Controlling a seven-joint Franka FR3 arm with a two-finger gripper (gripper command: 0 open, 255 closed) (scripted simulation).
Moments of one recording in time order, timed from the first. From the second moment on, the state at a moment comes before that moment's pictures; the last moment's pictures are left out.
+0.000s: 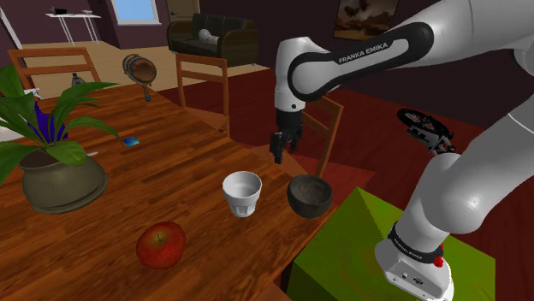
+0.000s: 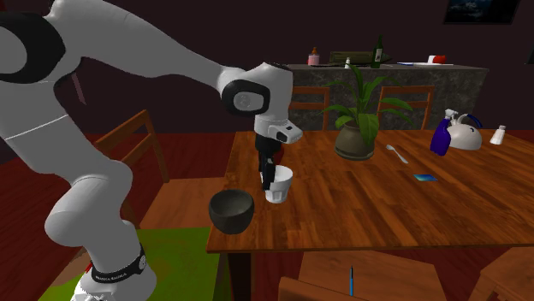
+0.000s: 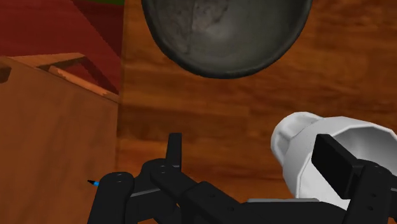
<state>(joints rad) 0.13 -0.31 0.13 -2.36 0.15 1.96 0.09</state>
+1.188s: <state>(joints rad) 0.19 0.04 0.20 -2.24 0.21 2.25 0.13</state>
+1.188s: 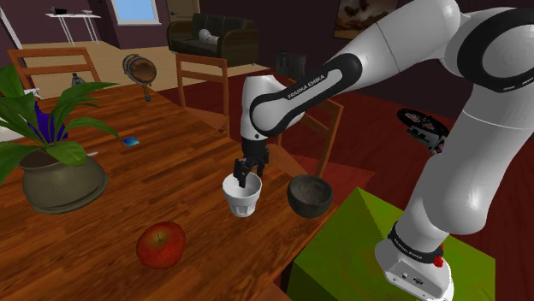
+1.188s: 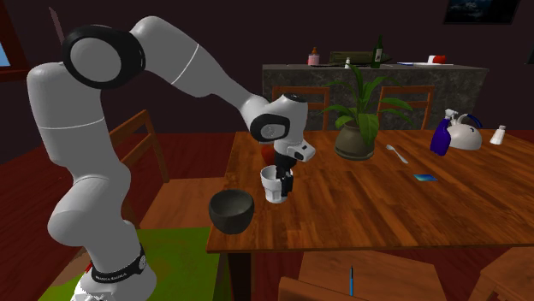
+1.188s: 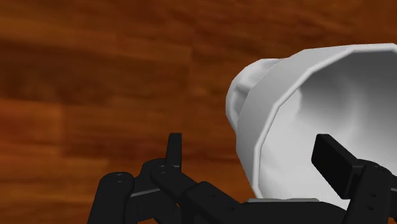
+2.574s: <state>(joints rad) 0.19 0.01 0.20 -2.22 0.21 2.21 0.14</state>
